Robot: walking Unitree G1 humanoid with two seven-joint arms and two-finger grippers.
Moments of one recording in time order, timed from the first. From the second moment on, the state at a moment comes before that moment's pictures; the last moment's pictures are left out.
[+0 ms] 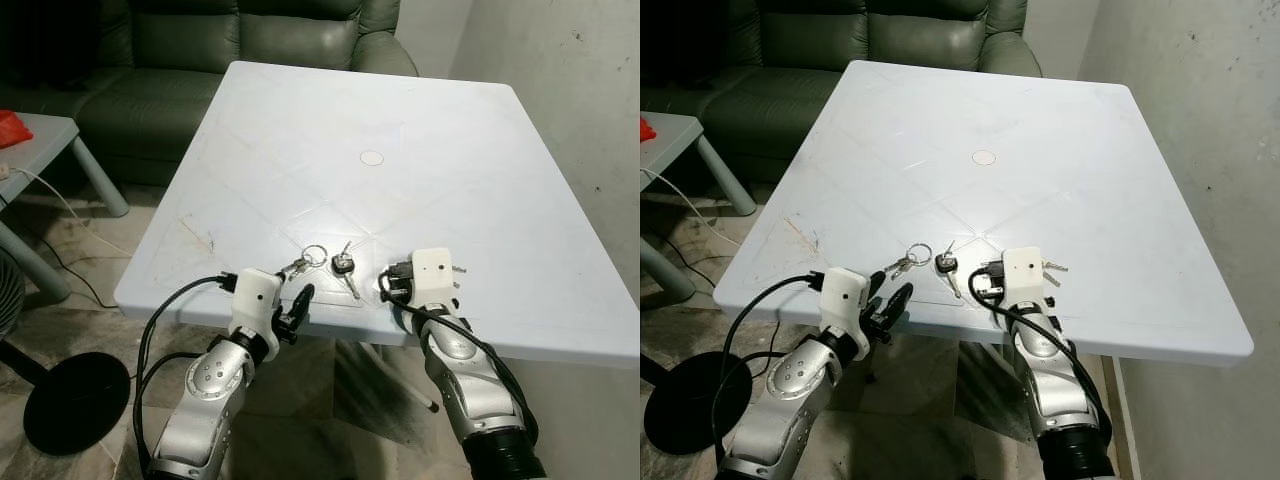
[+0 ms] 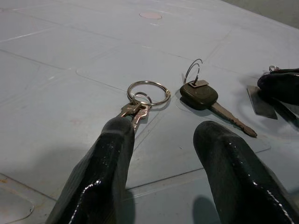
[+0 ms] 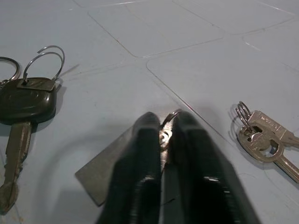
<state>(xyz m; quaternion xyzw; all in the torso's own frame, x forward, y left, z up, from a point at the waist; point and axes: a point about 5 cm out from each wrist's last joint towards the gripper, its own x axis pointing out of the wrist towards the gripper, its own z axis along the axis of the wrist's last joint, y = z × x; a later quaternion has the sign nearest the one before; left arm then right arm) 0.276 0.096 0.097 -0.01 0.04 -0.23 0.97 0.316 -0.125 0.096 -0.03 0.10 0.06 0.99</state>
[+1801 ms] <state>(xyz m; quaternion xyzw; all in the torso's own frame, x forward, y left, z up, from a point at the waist) 0.337 0.174 0.182 -0.06 -0.08 -0.08 0.99 0.312 -0.173 0.184 0.03 -0.11 0.06 0.99</state>
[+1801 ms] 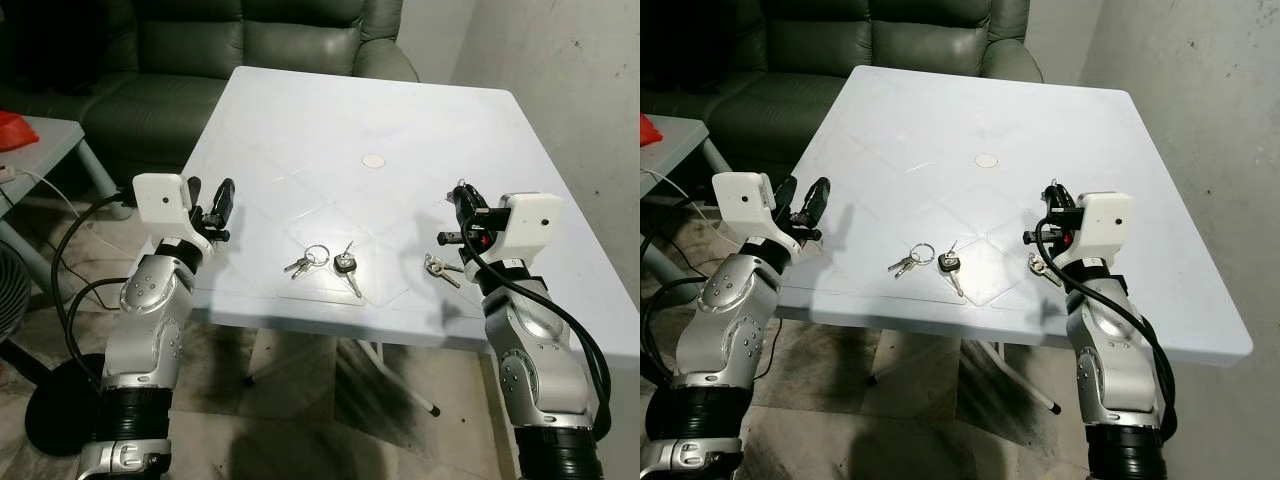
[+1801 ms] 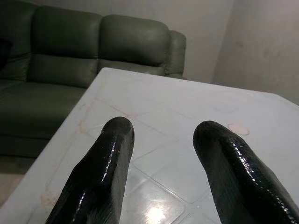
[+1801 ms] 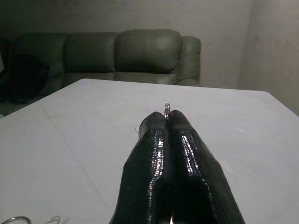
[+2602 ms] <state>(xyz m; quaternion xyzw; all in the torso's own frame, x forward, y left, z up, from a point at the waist) 0.351 0.180 0.186 -0.08 -0.07 -0.07 0.99 0.319 -0.174 0.188 0.03 -0.12 0.06 0.99</state>
